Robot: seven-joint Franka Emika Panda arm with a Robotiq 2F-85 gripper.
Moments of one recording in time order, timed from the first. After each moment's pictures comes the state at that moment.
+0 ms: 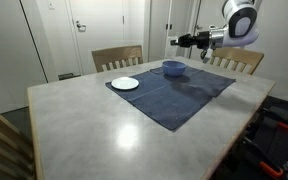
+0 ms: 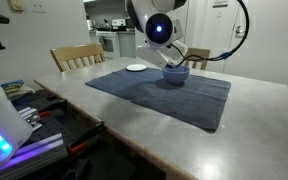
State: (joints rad) arm -0.10 0.33 -0.27 -2.34 2.08 1.98 -2.24
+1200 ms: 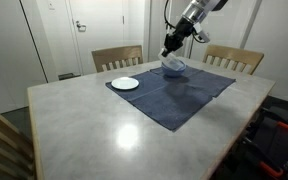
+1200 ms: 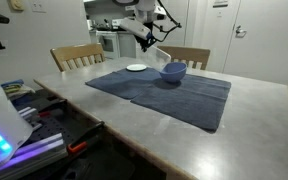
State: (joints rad) arm 0.09 0.23 -0.10 -2.25 1.01 2.70 -0.95
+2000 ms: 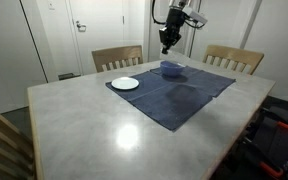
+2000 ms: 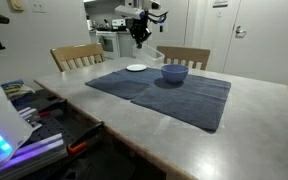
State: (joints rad) arm 0.06 0.22 -0.04 -2.13 0.30 2.46 -0.22
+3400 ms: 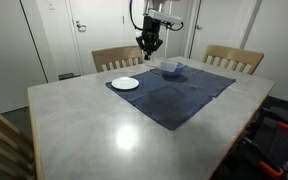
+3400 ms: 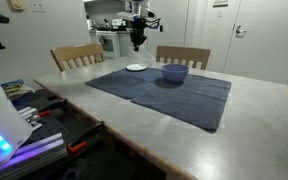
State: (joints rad) arm 0.09 0.50 0.02 -1.74 0.18 2.20 0.19
